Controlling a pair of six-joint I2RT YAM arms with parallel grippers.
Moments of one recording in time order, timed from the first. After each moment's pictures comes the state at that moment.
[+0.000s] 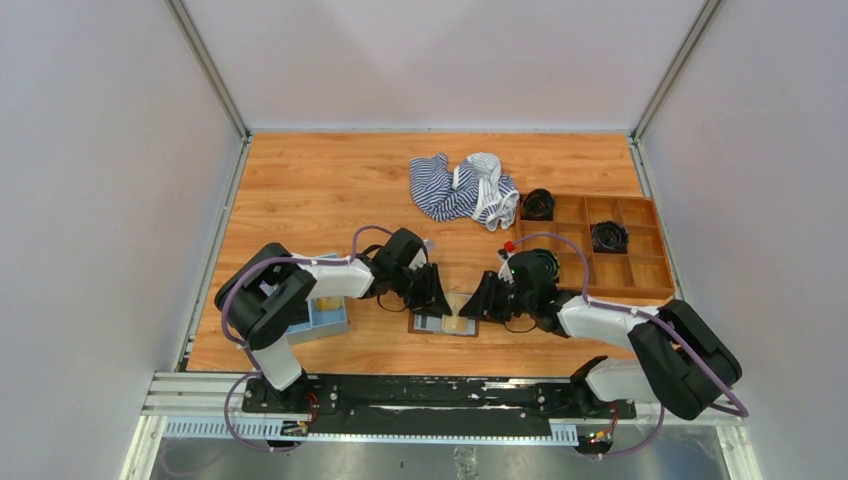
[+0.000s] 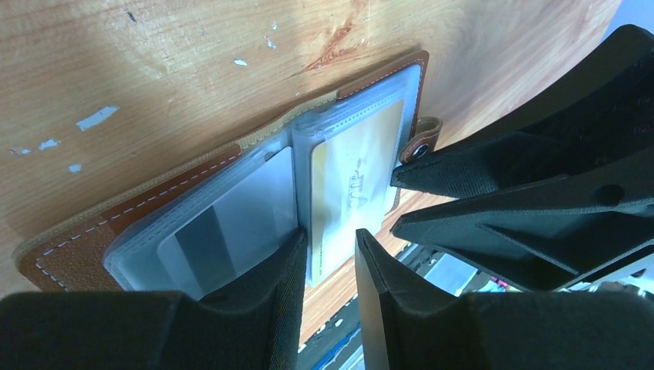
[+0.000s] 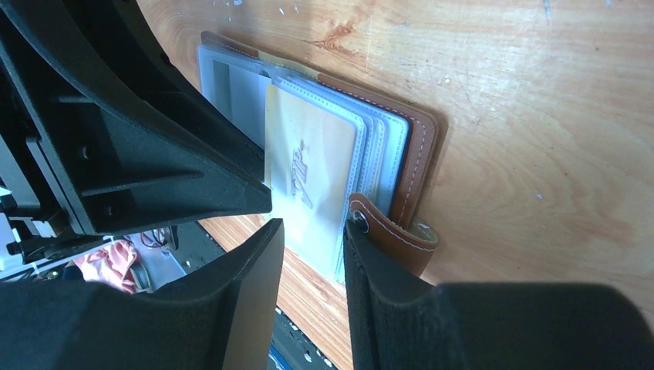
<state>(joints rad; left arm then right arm) -0.75 1.71 0.77 0.03 0.50 -0.90 0.61 1.28 0.35 0.20 -0.41 0.85</state>
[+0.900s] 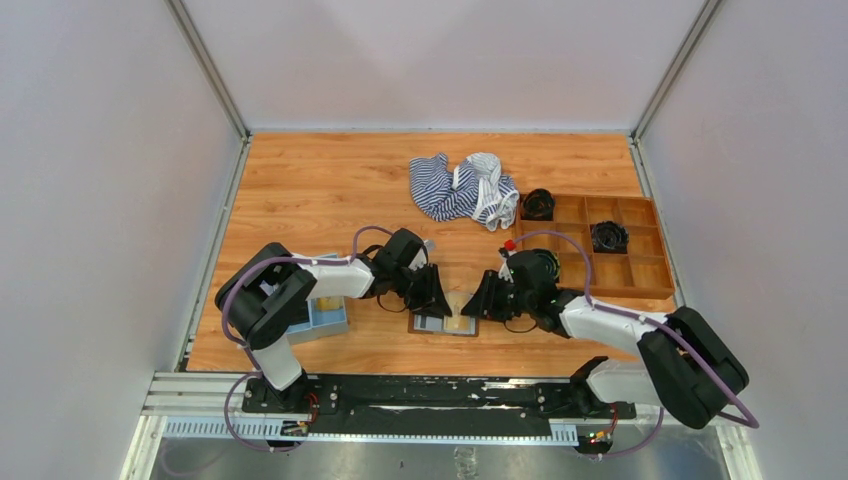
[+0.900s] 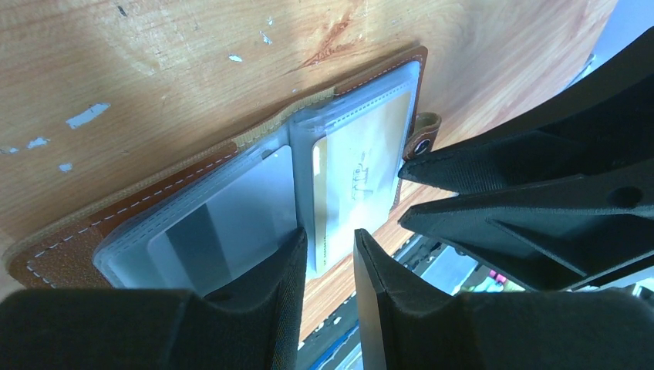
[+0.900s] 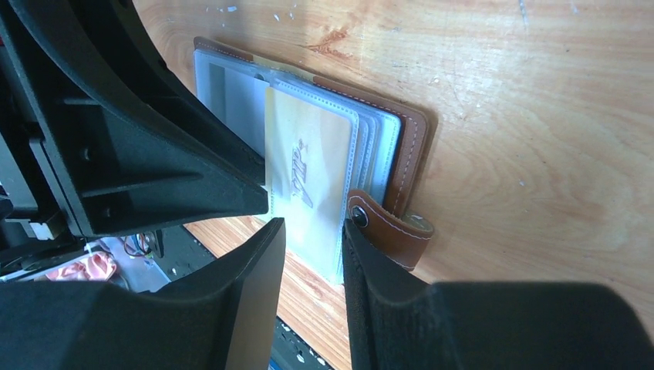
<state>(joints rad) -0.75 1.71 0.77 0.03 0.51 -0.90 0.63 1.23 0.38 0.12 -0.35 0.82</state>
